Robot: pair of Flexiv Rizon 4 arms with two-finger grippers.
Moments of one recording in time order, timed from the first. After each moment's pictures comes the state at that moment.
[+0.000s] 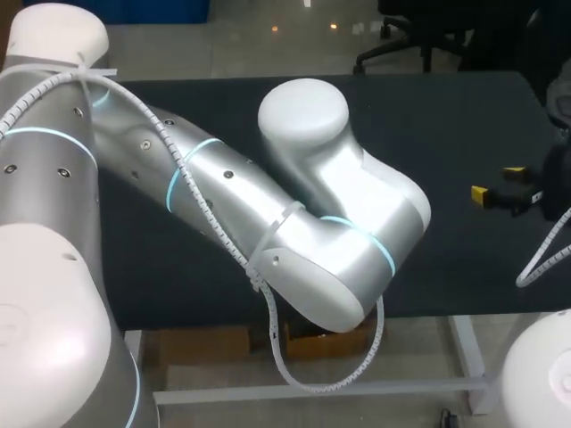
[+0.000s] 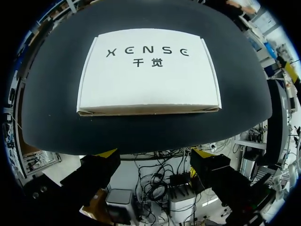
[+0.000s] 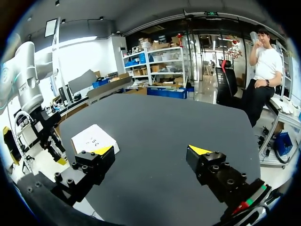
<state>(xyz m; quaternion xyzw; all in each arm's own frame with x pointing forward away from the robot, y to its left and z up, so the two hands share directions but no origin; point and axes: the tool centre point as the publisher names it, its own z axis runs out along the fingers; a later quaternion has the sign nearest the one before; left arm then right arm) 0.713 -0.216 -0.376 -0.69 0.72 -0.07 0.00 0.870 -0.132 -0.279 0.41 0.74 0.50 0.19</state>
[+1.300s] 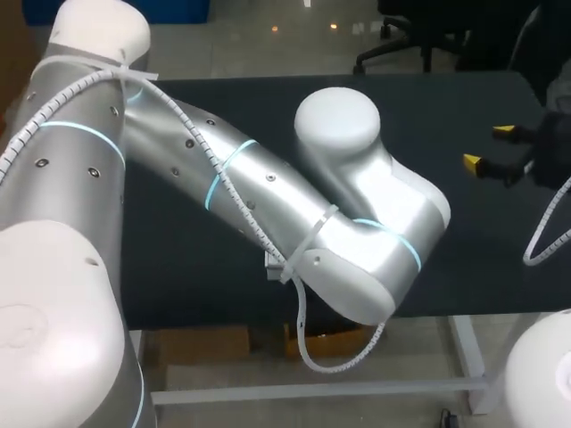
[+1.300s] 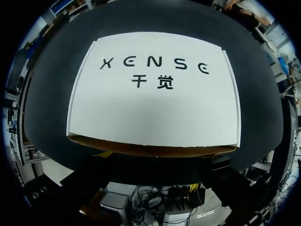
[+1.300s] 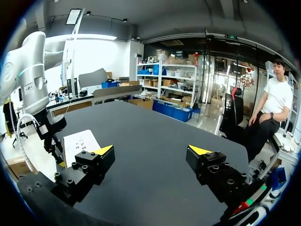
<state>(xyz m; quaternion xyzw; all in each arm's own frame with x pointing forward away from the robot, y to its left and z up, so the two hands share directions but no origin) 0.760 -0.223 -0.403 -0.74 0.67 -0.06 0.05 0.931 -0.122 -0.246 0.30 0.76 0.52 0.25</state>
